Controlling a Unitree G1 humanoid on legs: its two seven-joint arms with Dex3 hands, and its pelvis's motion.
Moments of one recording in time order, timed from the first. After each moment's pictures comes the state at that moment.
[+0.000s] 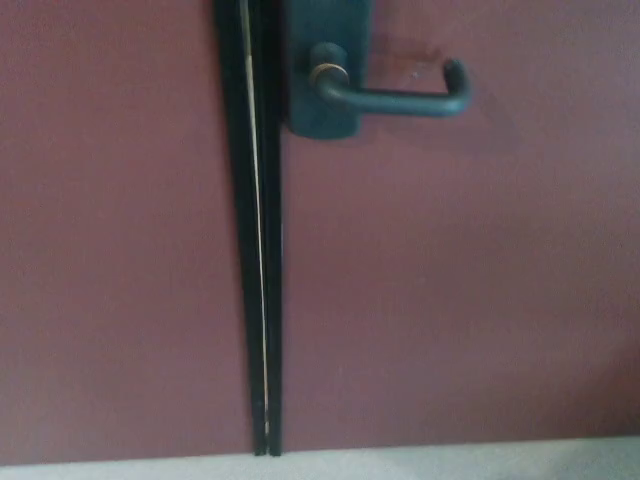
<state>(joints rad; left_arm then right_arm) 0.04 0.48 0.20 1.34 0.04 -0.20 -0.12 0.10 -0.17 -0.12 1.34 -0.14 -0.24 -0.15</state>
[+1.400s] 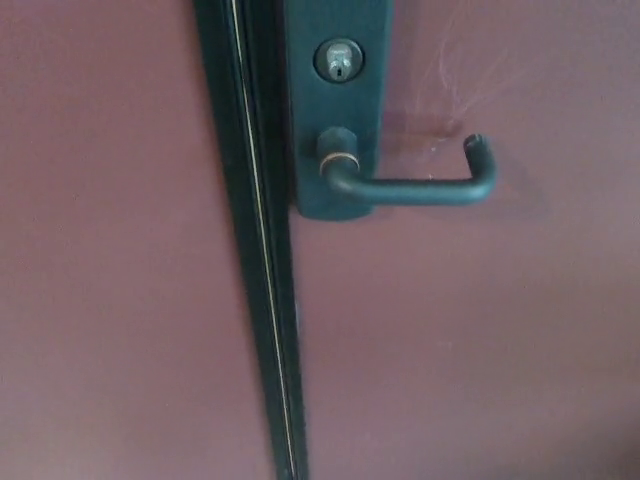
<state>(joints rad) 0.05 0.48 0.18 1.34 0.04 -0.21 -0.13 0.09 -0.18 -0.09 1.34 -0.15 -0.23 -0.13</state>
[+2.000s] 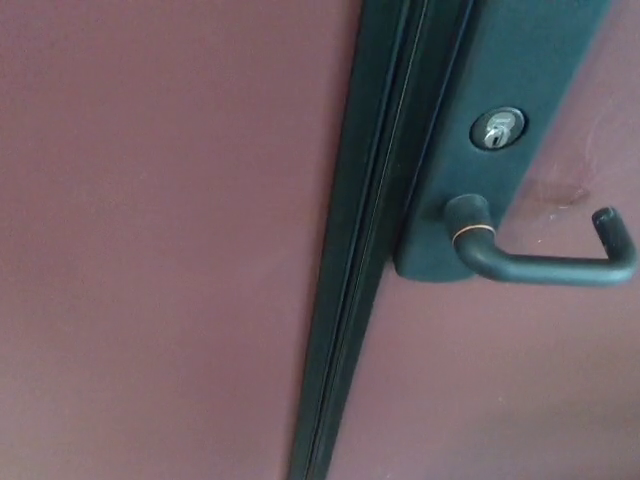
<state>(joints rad) 0.04 0.50 0.18 1.33 0.04 -0.21 -0.13 0.08 -0.16 -0.07 1.34 -0.15 -0.22 -0.13</state>
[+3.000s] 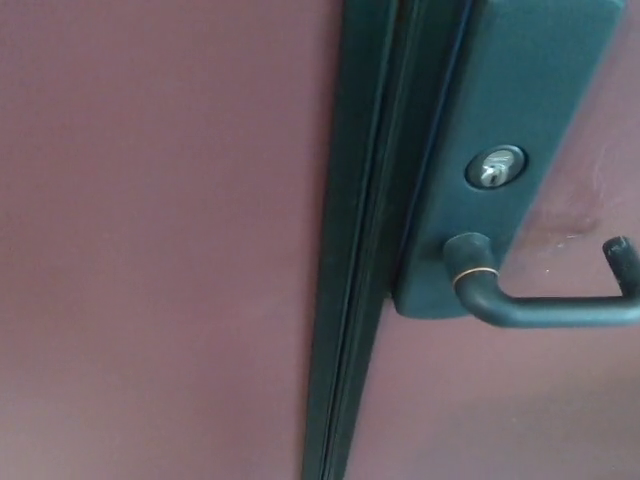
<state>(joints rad) 0.03 0.49 0.18 1.33 0.04 -0.21 -0.14 0.06 -0.16 -0.07 1.34 -0.15 -0.22 -0.12</state>
